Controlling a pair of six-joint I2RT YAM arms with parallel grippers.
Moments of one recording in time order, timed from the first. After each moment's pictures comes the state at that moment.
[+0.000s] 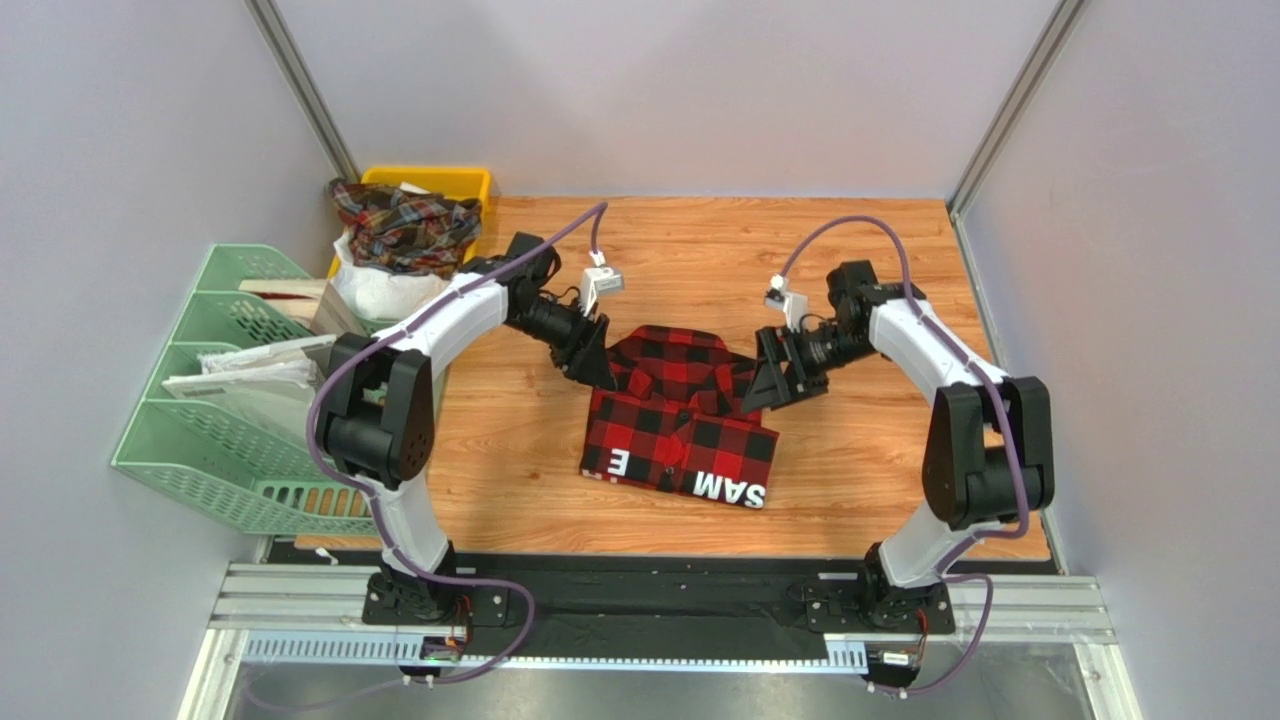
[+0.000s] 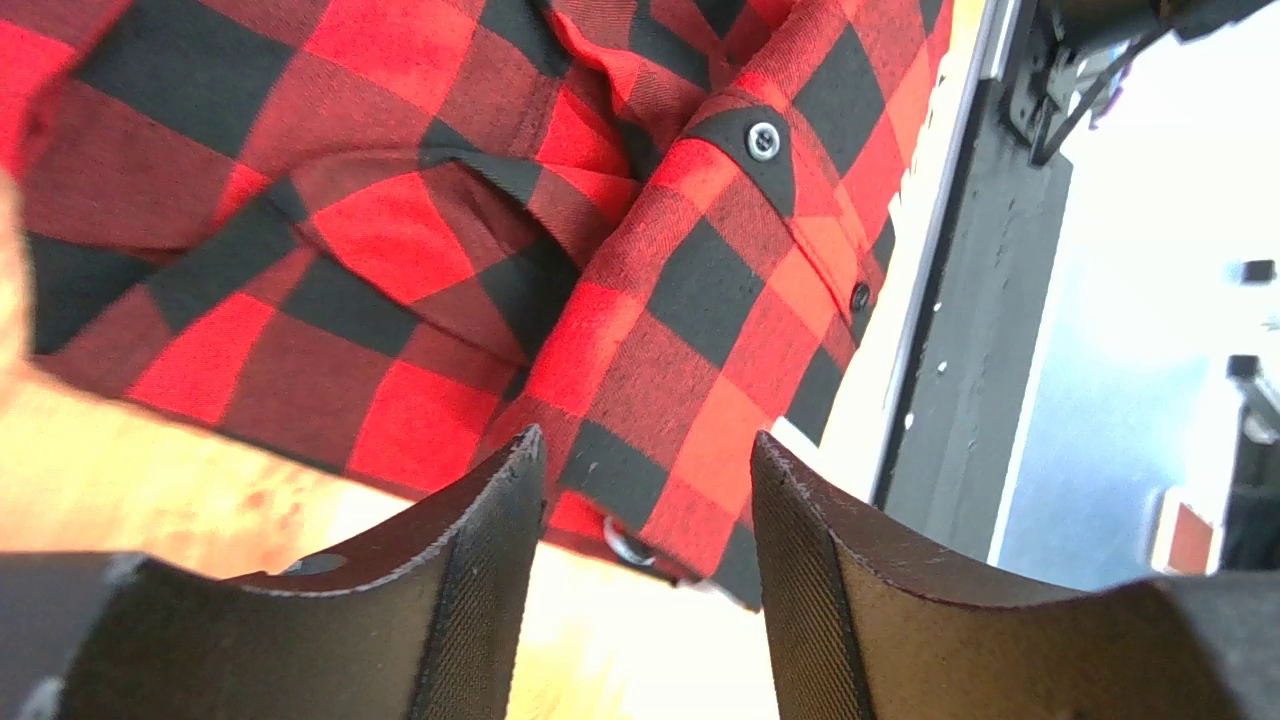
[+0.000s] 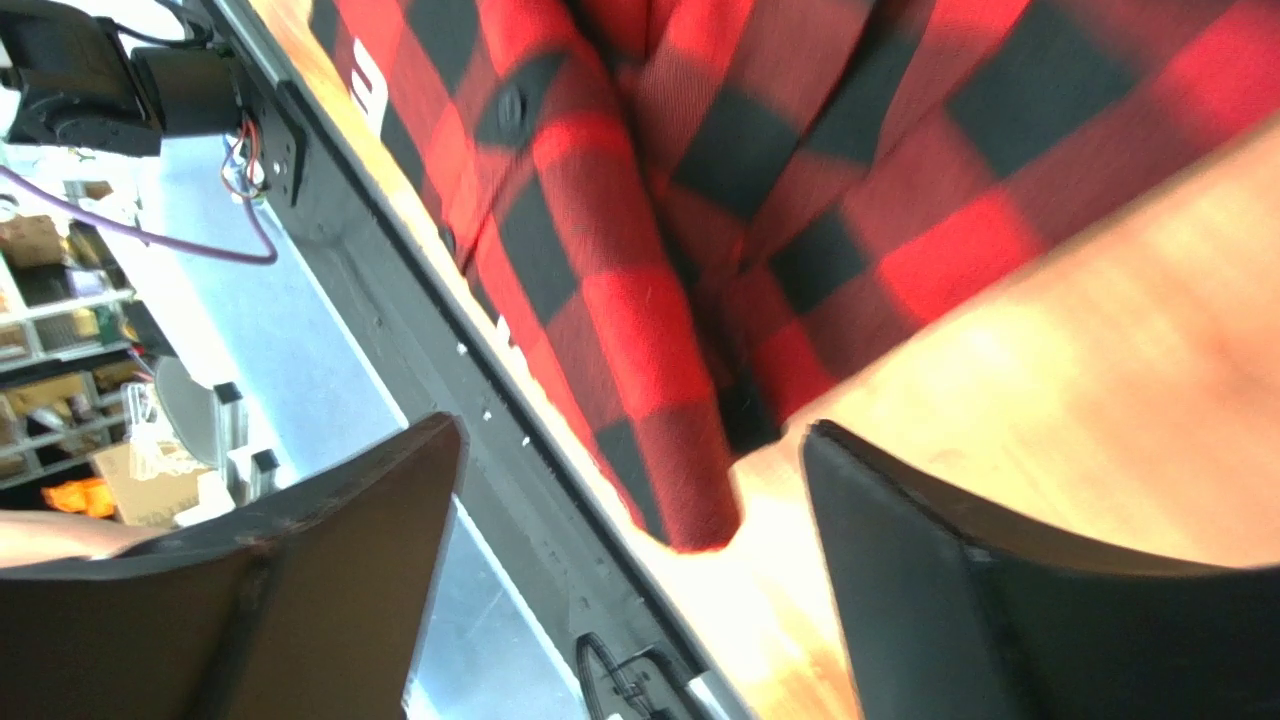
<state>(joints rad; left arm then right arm) -0.33 1.83 1.38 -0.82 0.94 0.50 0.12 1.66 1.20 -0.95 -0.84 -0.27</state>
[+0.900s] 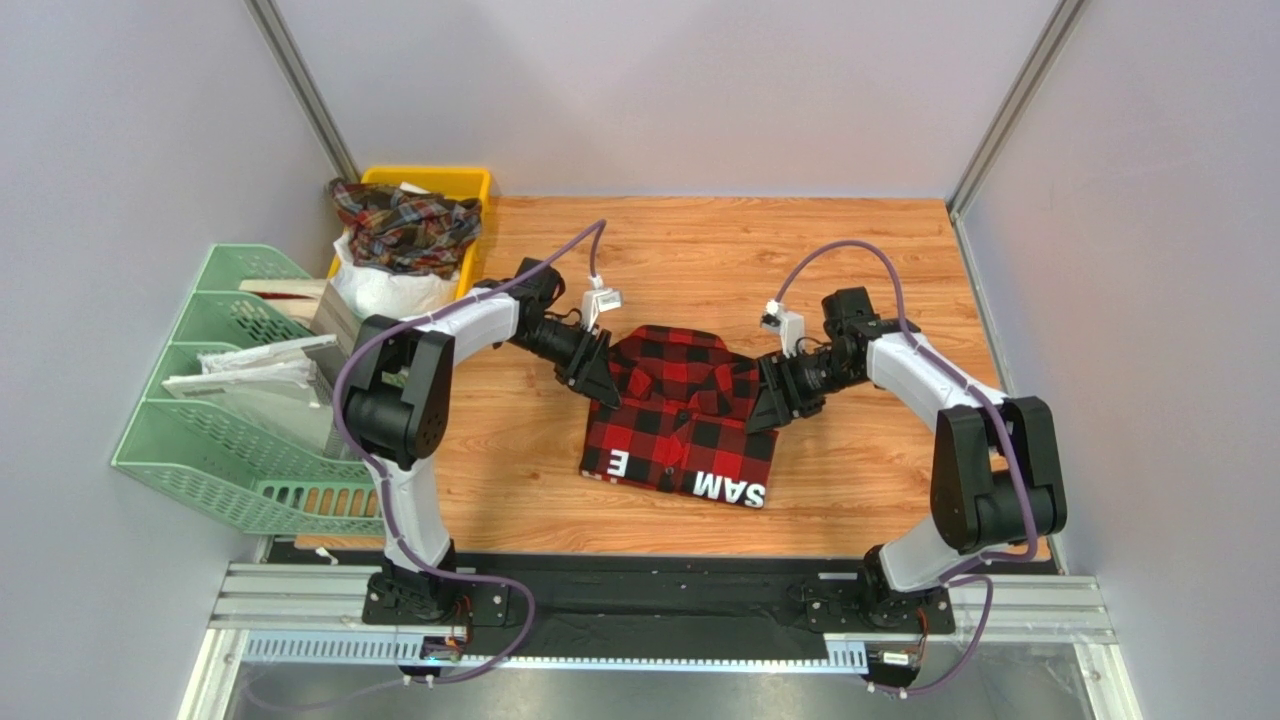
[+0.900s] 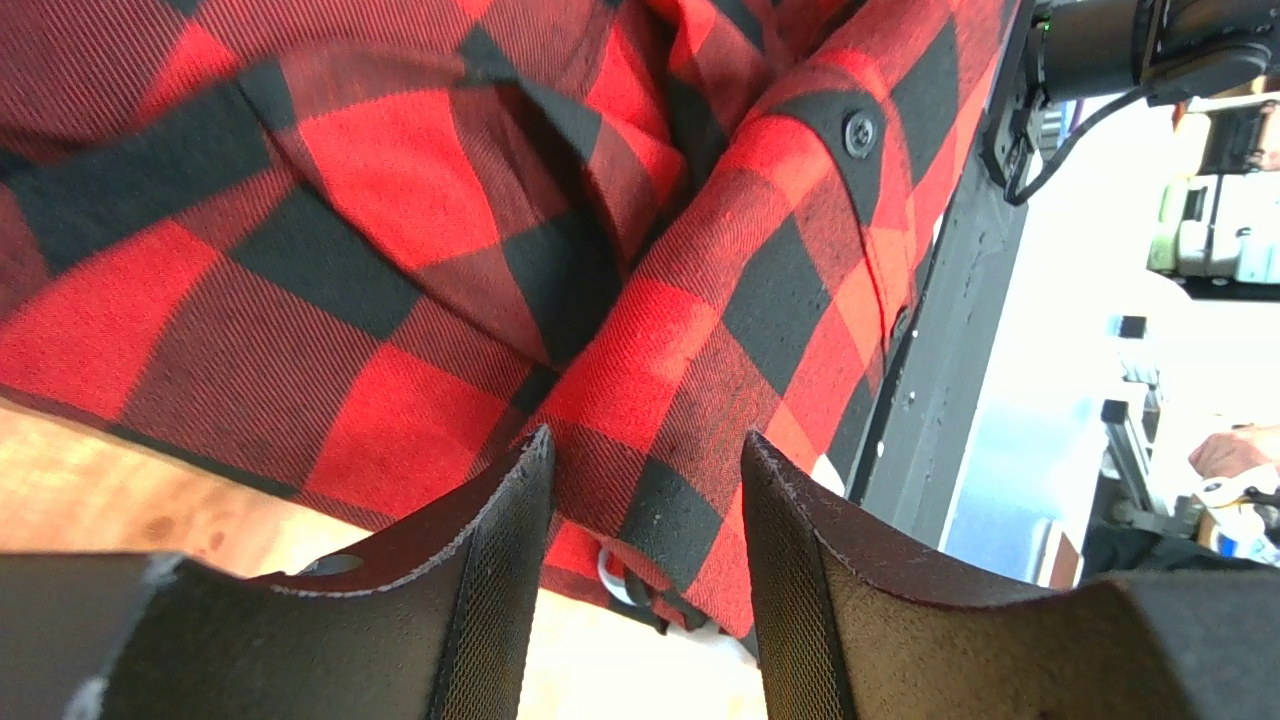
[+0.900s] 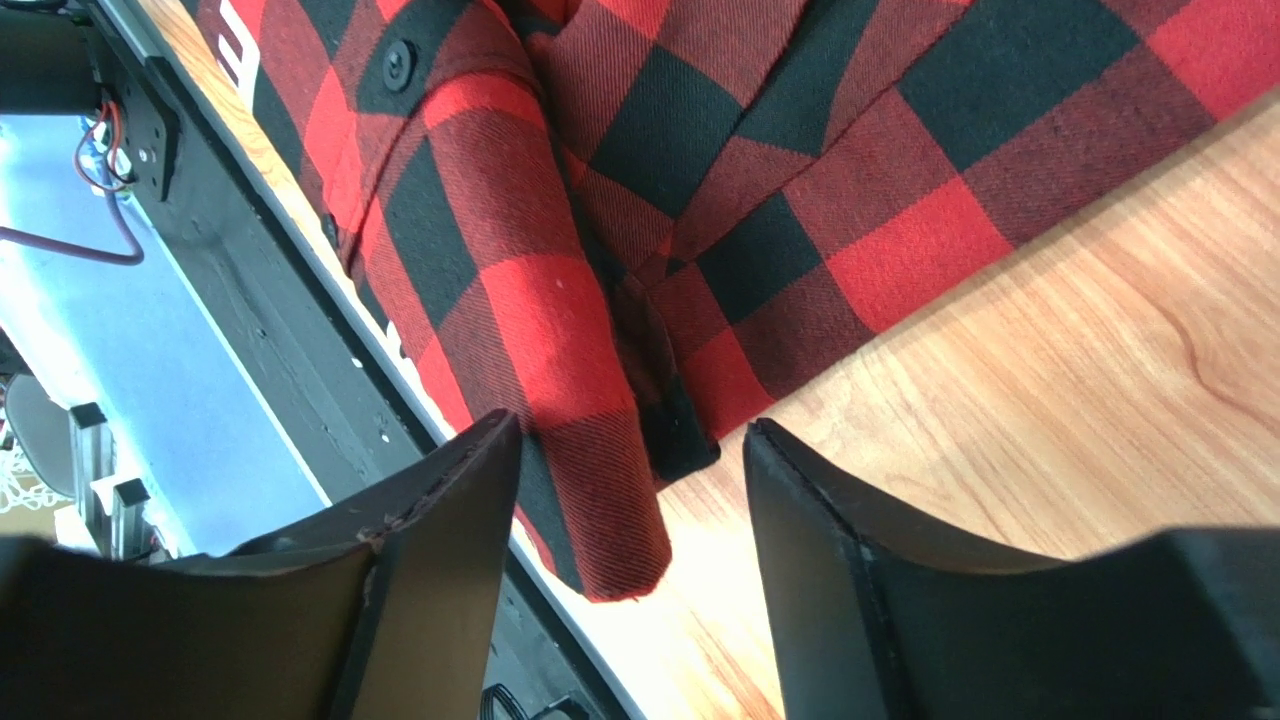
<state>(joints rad) -0.32 1.93 1.27 -0.67 0.99 0.33 0.15 1.55 0.96 -0.71 -0.77 -0.26</state>
